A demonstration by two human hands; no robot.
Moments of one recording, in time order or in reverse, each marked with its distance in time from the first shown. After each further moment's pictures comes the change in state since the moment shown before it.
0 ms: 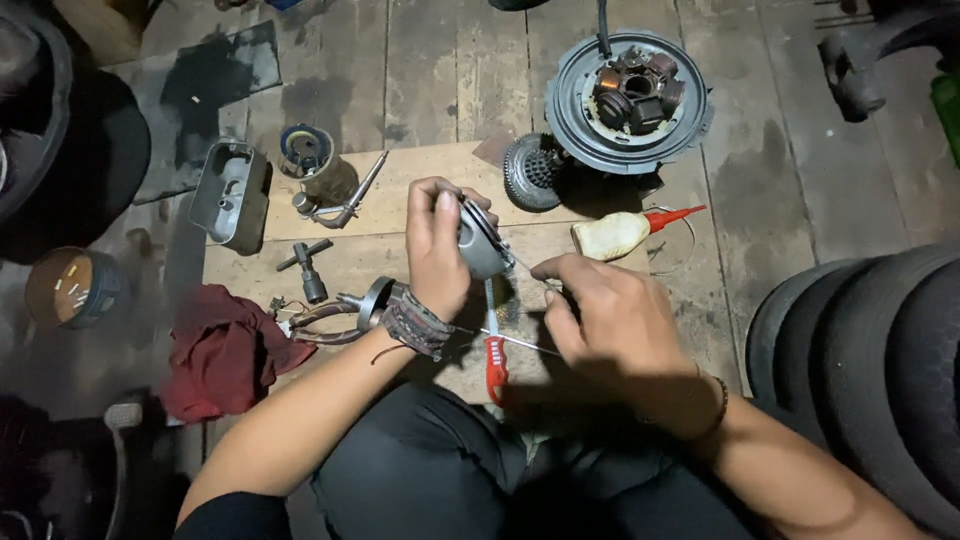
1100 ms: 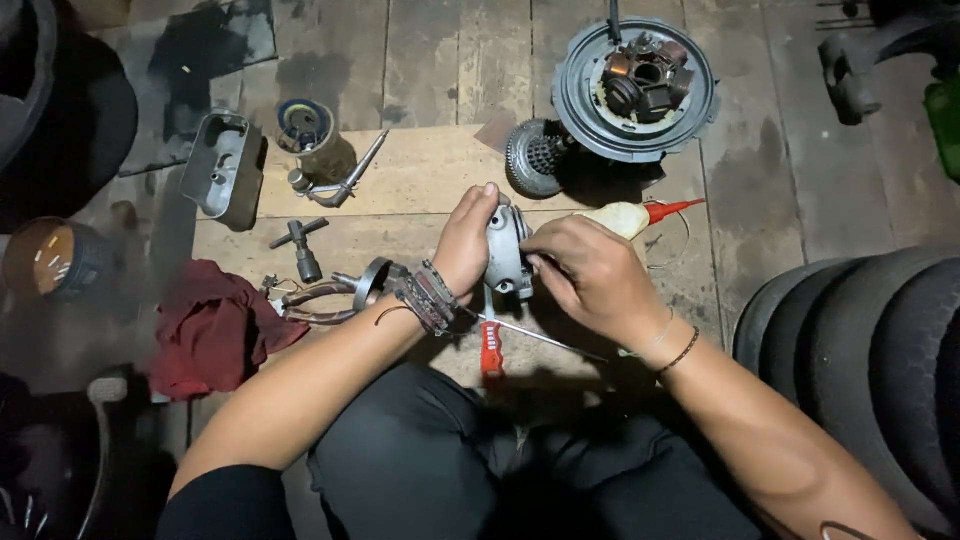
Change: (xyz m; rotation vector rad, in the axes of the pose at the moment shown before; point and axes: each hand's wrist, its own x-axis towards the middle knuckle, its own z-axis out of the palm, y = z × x) left_hand -0.003 -0.033 0.003 0.069 -0.084 -0.355; right_hand 0.023 0.034 0.029 0.174 0.060 -0.368
